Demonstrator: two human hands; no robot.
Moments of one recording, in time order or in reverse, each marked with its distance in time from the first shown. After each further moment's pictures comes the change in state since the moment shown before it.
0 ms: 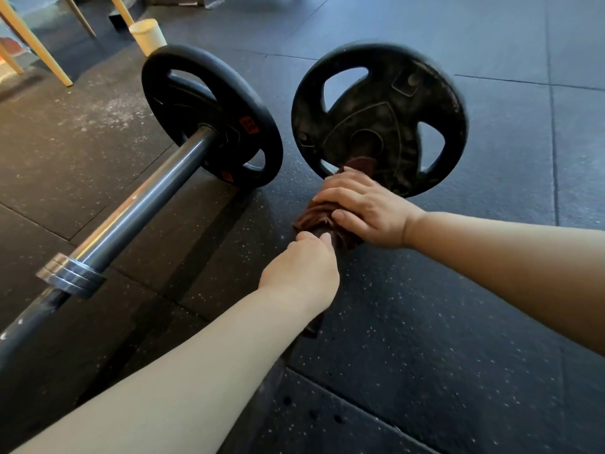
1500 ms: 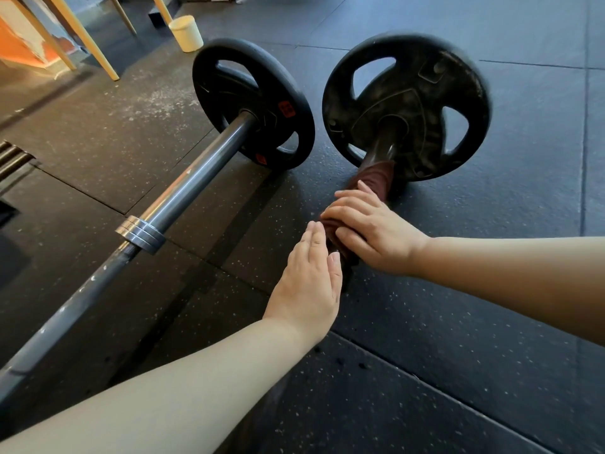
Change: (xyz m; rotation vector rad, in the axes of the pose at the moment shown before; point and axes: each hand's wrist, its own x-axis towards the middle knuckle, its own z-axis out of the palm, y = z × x) left_hand -0.091 -0.052 0.026 -0.379 0.127 0.194; right_hand -0.022 -0.090 0.033 0.053 0.046 0.065
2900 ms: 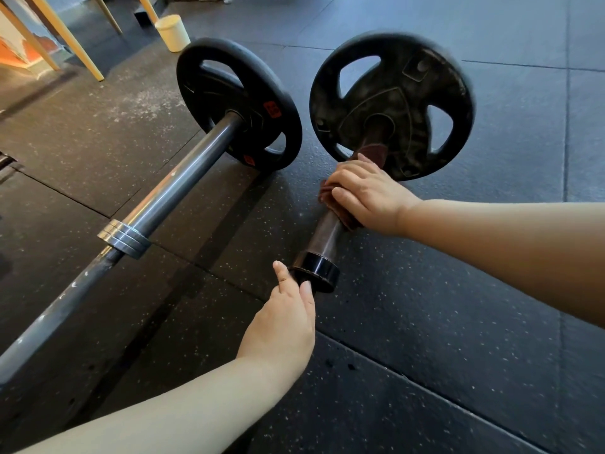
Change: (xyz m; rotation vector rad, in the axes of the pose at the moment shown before) left_hand -0.033 -0.003 0.004 0.106 -0.048 -0.245; right_hand 0.028 0.034 -0.025 -0.105 -0.008 0.164
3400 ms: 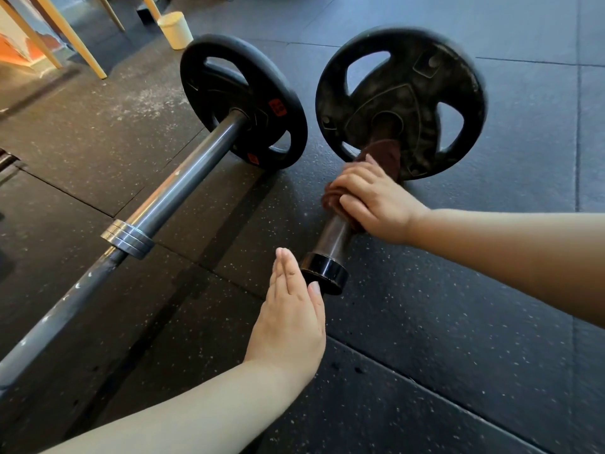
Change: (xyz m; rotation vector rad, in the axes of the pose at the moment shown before) left_hand 0.002 0.000 0.000 -0.061 -0.023 0.046; right_hand -0.005 0.003 0.012 0.047 0.050 -0.044
